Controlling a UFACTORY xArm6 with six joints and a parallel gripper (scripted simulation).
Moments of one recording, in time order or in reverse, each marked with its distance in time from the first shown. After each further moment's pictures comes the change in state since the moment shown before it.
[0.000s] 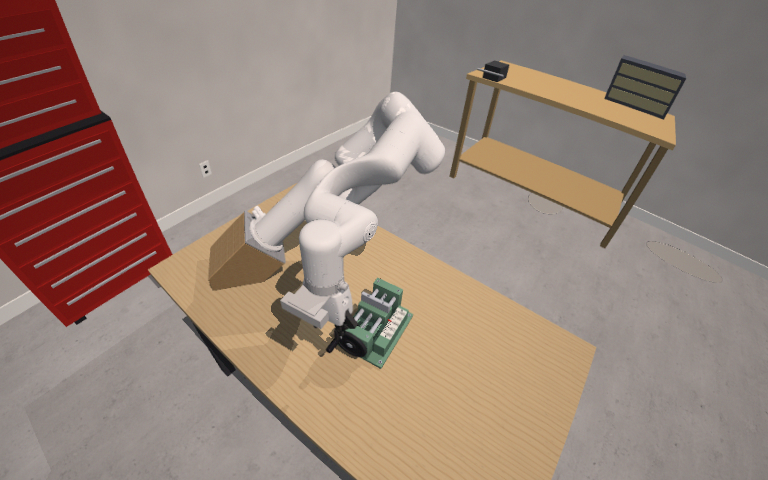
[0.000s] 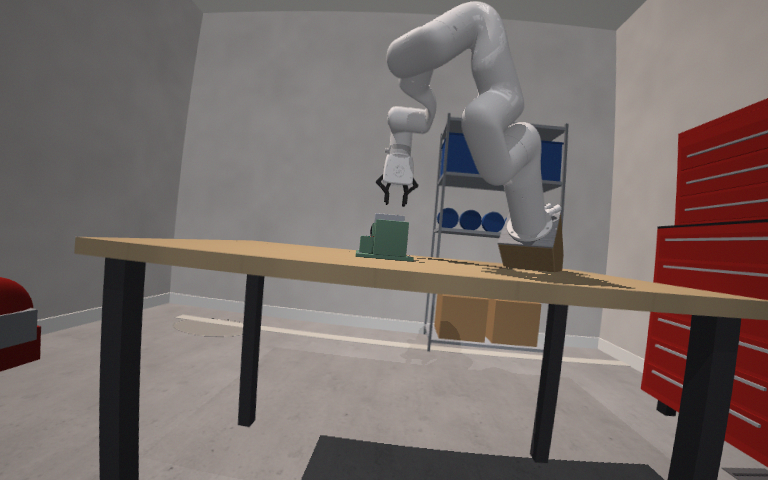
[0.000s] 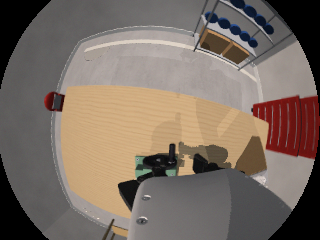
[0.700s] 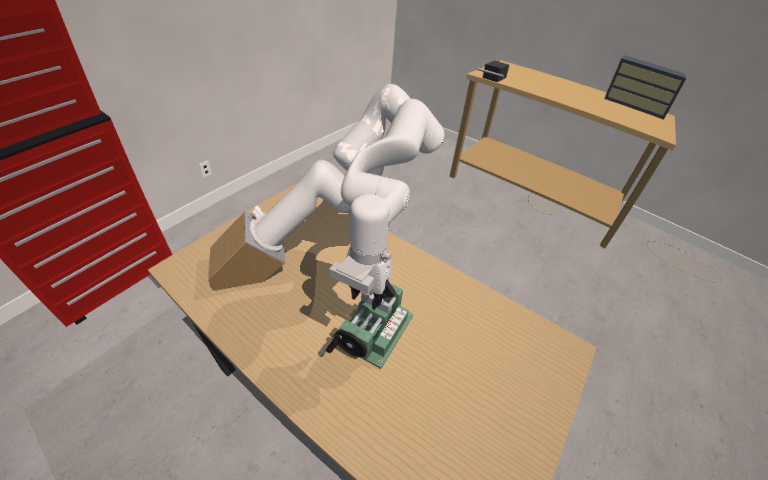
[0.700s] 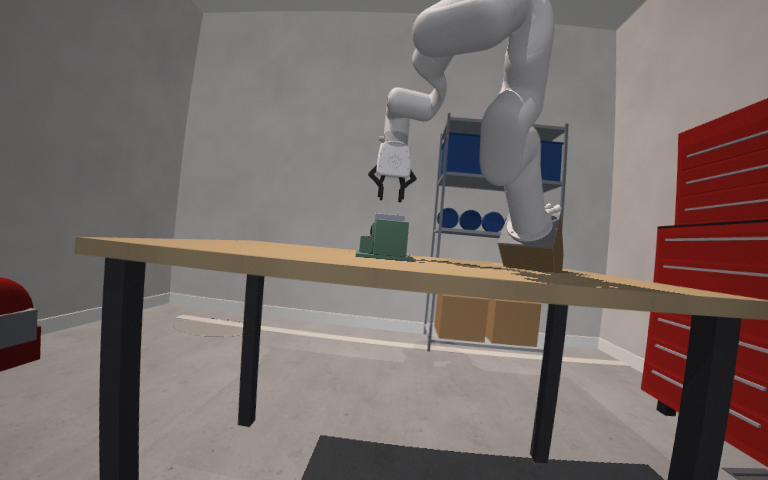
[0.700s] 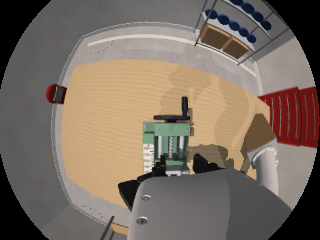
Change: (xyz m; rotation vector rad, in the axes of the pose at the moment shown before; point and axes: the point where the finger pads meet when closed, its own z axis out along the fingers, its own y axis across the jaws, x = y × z) arm -0.117 -0.029 0.003 0.000 -0.011 -0.004
